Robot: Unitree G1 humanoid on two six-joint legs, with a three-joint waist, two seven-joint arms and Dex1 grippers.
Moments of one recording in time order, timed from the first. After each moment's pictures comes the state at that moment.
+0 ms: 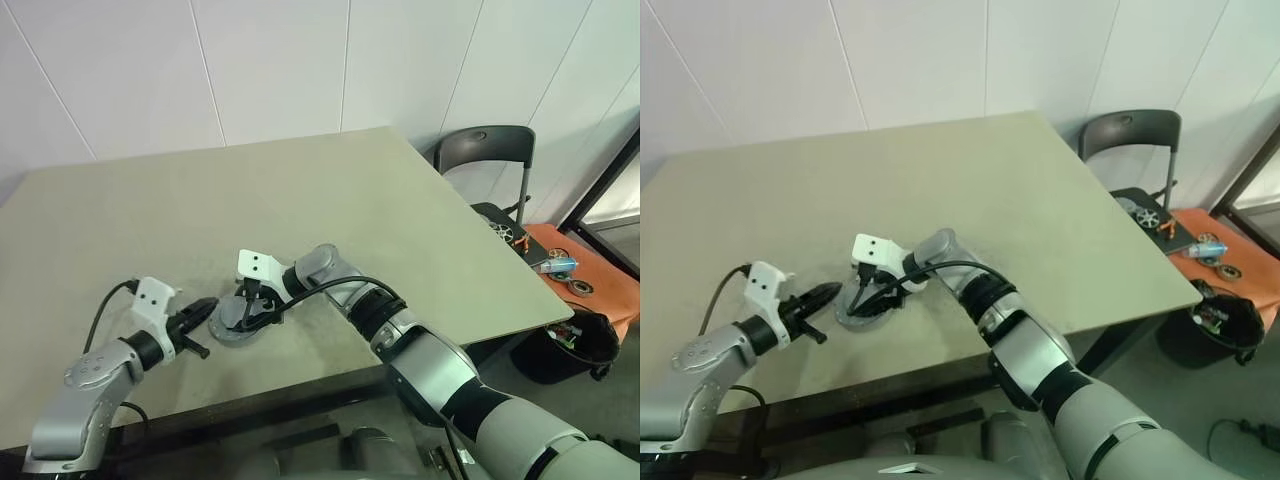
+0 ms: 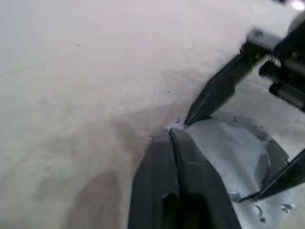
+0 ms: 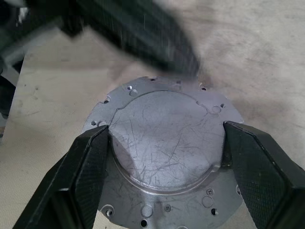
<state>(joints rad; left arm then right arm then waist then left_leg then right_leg) 0.15 0.56 0.19 -0.29 -0.44 0.50 -0.59 -0.98 0.11 0.45 0.89 -0.11 0.25 1.11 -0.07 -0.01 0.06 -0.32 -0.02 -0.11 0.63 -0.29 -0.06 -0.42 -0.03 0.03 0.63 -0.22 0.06</state>
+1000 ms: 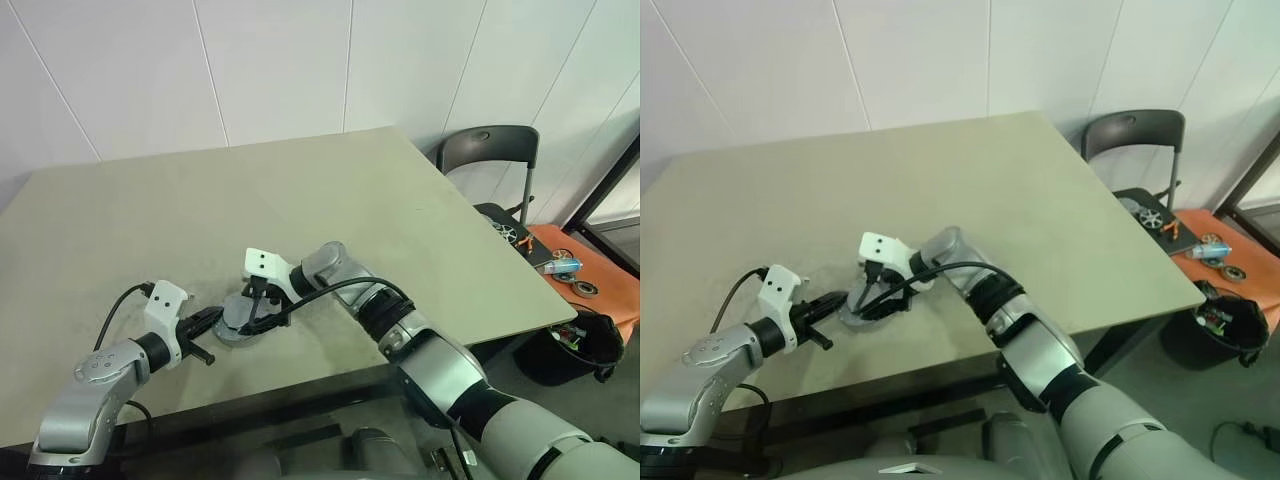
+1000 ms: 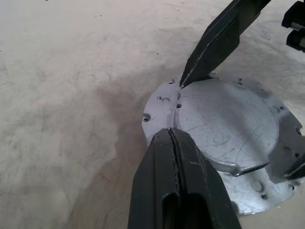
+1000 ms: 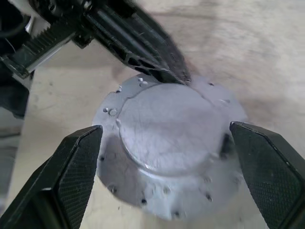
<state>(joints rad) 0.13 0.58 0.17 -0.31 -0.42 0.57 -0.60 -0.96 0.04 0.42 0.74 -0.07 0.41 1.17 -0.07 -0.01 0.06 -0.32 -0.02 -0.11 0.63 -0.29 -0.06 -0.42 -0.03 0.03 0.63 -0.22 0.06</state>
